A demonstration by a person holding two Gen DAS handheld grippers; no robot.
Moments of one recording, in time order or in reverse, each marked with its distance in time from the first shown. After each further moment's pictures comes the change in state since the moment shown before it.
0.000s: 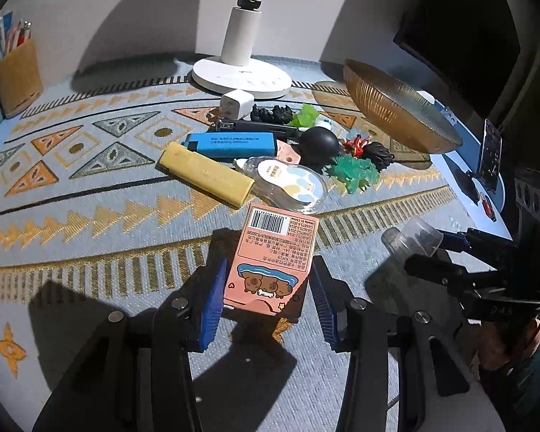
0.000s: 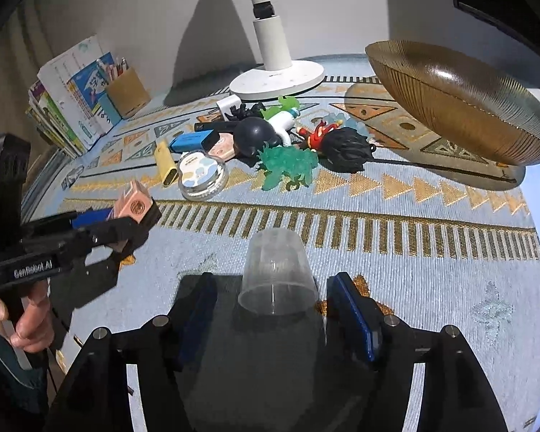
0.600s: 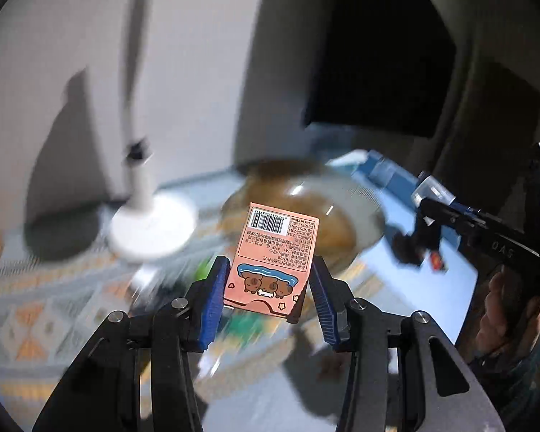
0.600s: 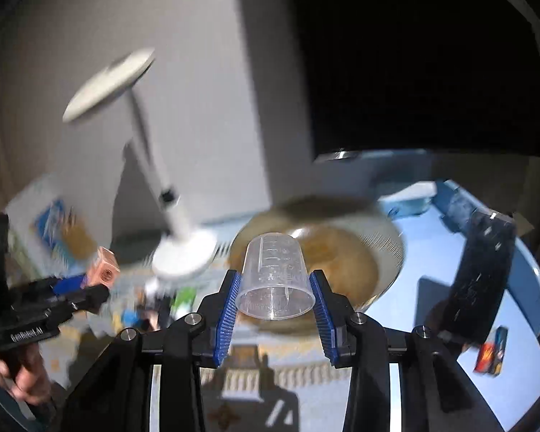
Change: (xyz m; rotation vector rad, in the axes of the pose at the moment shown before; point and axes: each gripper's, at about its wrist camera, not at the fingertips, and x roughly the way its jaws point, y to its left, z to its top) left arm -0.047 -0.127 0.137 0.231 -0.217 -0.123; right arm -0.166 -0.086 0.082 0.181 -0.442 -0.246
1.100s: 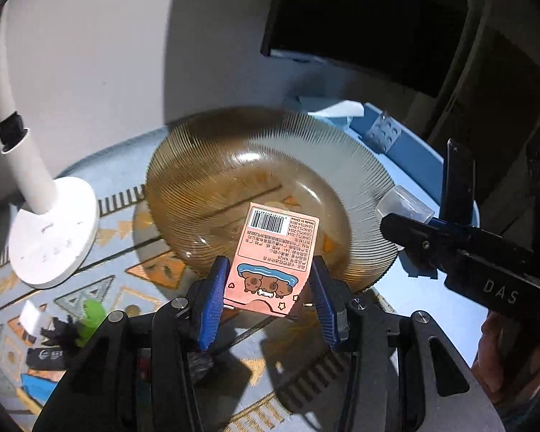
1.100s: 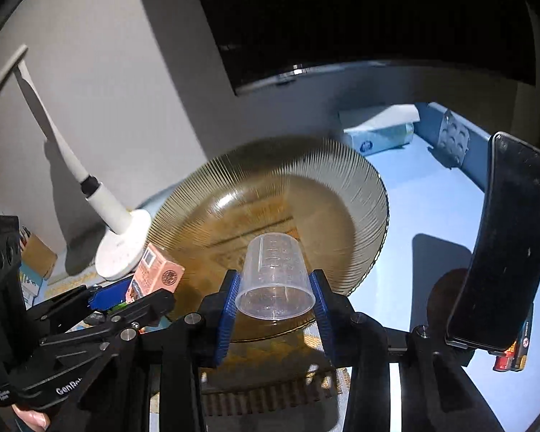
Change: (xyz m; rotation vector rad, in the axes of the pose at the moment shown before) left arm 0.164 -0.045 0.008 0.008 0.212 -0.044; right arm 0.105 -0.068 -0.015 0.152 0.238 -0.073
